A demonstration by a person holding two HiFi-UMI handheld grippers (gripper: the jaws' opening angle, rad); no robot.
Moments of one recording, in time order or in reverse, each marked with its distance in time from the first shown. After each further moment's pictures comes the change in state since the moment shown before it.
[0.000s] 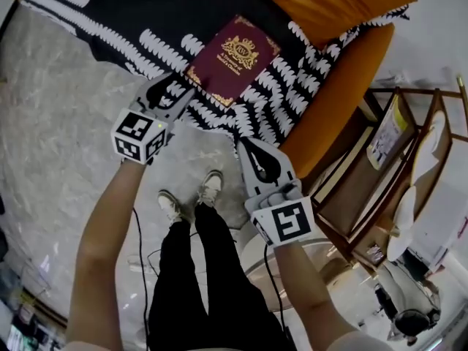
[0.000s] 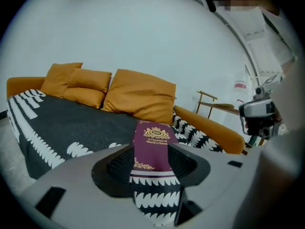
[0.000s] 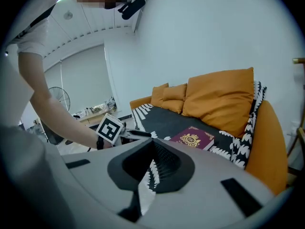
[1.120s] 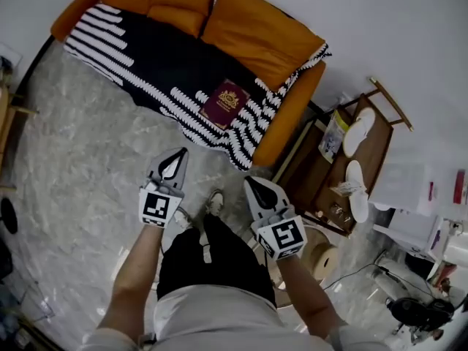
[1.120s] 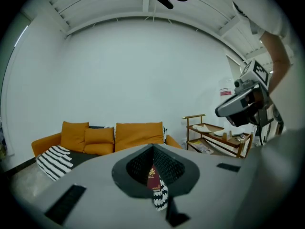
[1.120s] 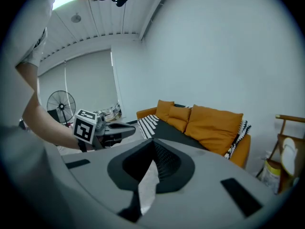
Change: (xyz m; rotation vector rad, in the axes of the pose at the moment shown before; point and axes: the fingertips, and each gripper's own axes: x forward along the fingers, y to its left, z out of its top) left arm -0.289 -0.173 0.215 0.248 -0.215 0.127; right arm -0.217 0.152 0.194 -0.084 -0.022 -0.045
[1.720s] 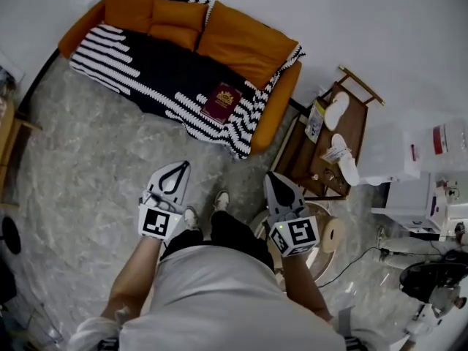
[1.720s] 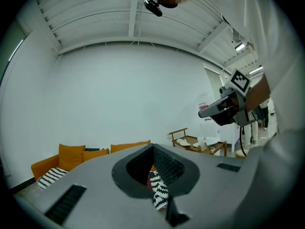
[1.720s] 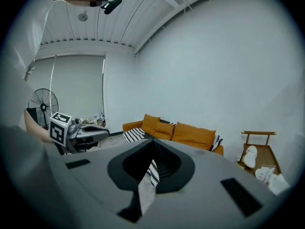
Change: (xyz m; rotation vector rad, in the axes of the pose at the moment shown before) left arm -0.210 -0.053 0.084 0.121 -0.192 -0.112; right arm -0.147 0.124 0.052 -0.020 -0.155 -0.270
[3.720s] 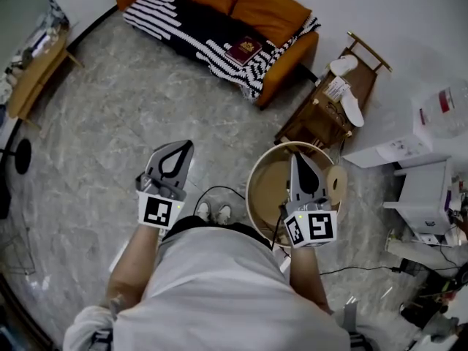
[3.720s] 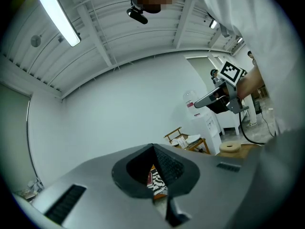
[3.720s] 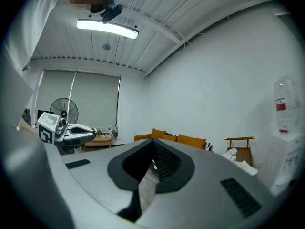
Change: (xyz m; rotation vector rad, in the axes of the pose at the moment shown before) left arm -0.284 -0.363 0.094 0.335 0.018 0.198; right arm -0.428 0.053 -0.073 -0.030 -0.223 0.072
